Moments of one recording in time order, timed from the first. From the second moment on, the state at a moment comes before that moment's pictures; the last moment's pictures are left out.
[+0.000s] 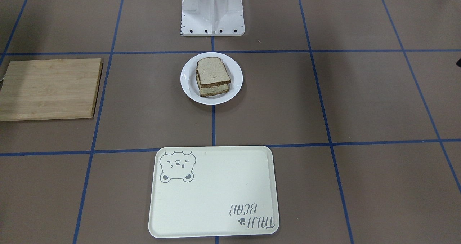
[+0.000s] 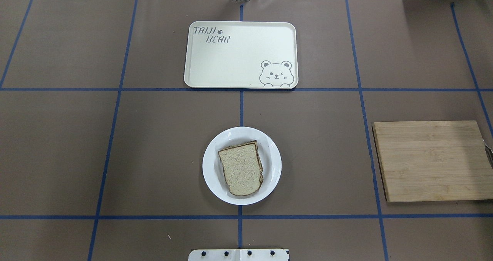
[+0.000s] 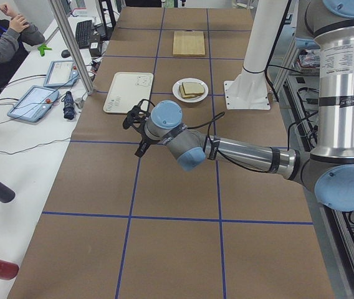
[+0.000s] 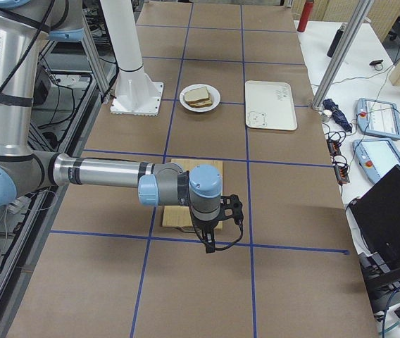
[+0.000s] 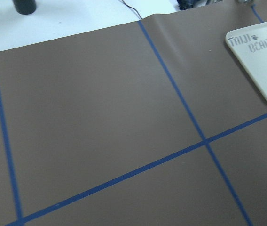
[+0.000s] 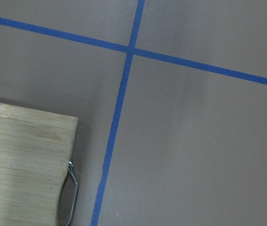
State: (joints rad) left arm -1.38 -1.52 -1.82 -2.40 -2.50 -0.54; right arm 1.56 -1.77 1.74 -1.47 2.28 -0.14
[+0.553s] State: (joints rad) left arm -1.01 -1.66 -1.82 -2.55 -2.29 -1.07; right arm 1.56 -1.77 1.74 -1.47 2.28 -0.13
